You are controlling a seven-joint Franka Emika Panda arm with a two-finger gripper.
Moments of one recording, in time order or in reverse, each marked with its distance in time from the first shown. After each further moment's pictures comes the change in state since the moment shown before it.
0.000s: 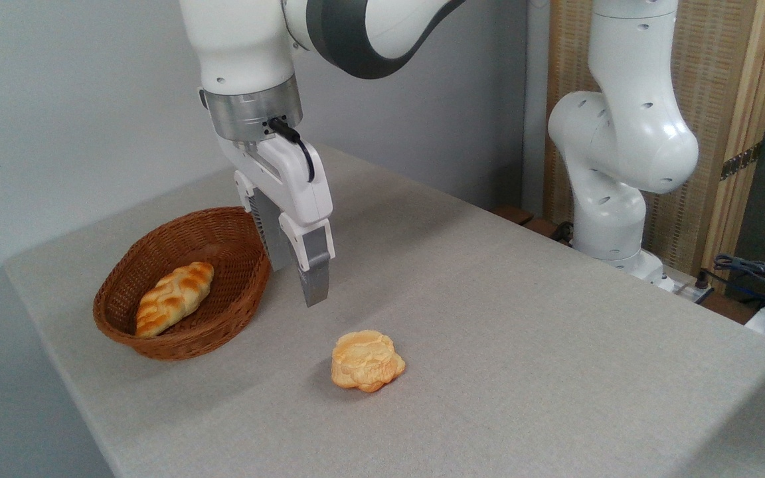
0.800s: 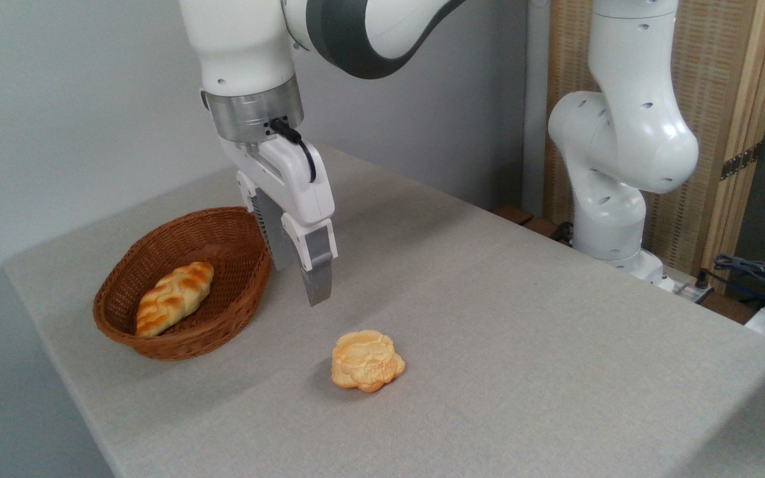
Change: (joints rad) arm 0.000 0.000 0.000 0.000 0.000 -0.013 0.000
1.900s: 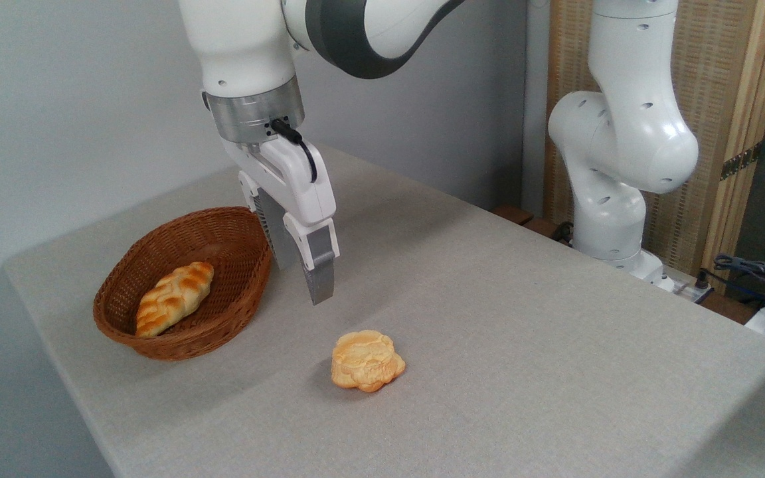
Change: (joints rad) arm -0.002 0.000 0.000 0.000 0.000 -0.013 0.000
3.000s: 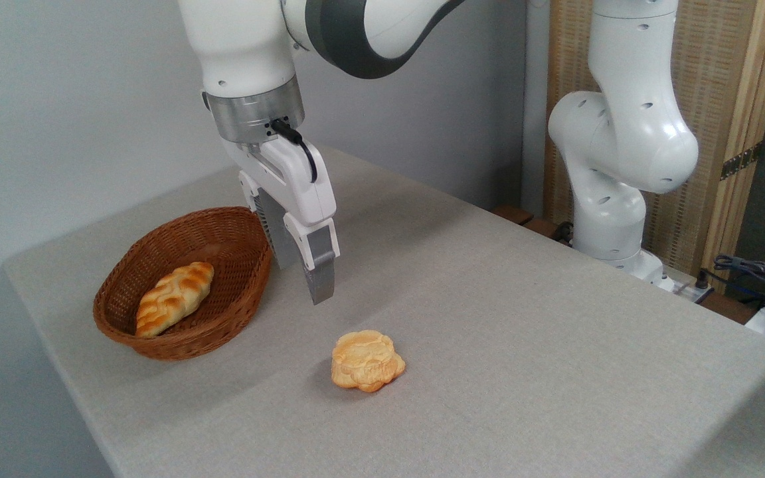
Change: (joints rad) arm -0.001 0.000 0.000 0.000 0.000 -0.002 0.000
